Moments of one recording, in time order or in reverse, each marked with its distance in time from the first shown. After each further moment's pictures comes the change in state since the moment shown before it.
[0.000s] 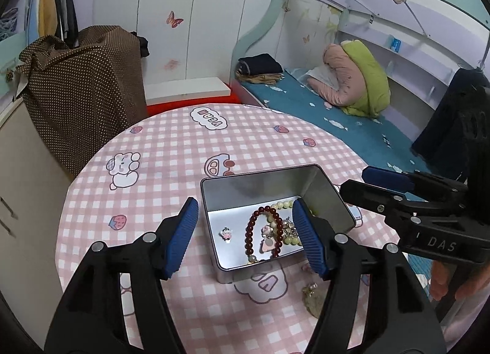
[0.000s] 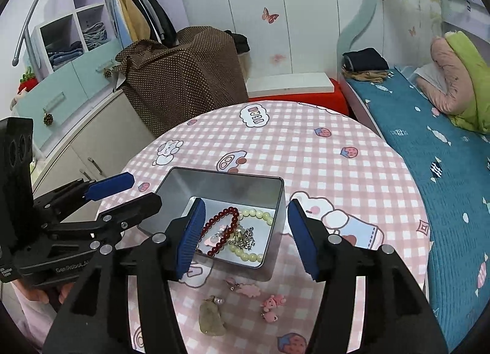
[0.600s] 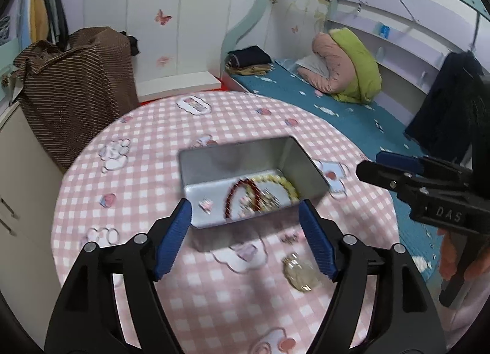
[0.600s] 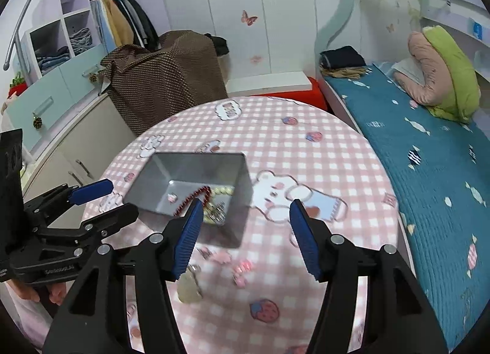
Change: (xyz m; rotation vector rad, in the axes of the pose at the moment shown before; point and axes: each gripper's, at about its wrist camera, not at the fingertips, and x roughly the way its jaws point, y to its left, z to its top) left arm -0.014 -0.031 -0.032 0.059 0.039 -0.030; right arm -0.036 -0.027 -0.035 0.049 -0.004 -0.089
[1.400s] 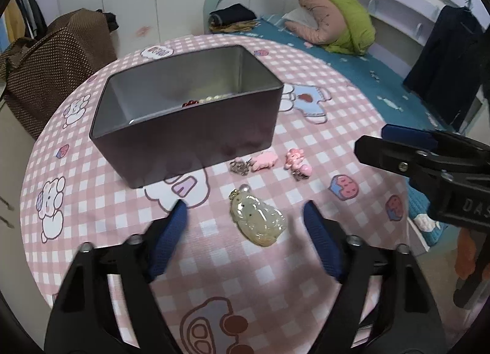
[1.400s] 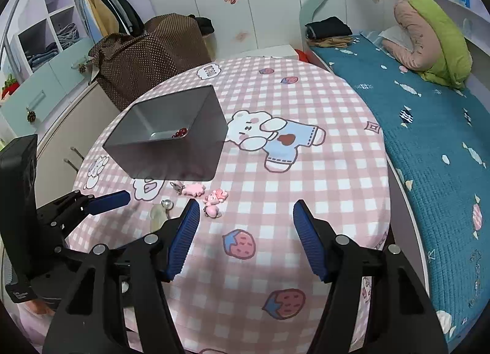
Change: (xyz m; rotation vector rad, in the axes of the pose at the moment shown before) left arm 0.050 -0.056 -0.056 0.074 0.190 0.025; right arm 0.002 -0.022 -0.057 0.066 0.089 0.004
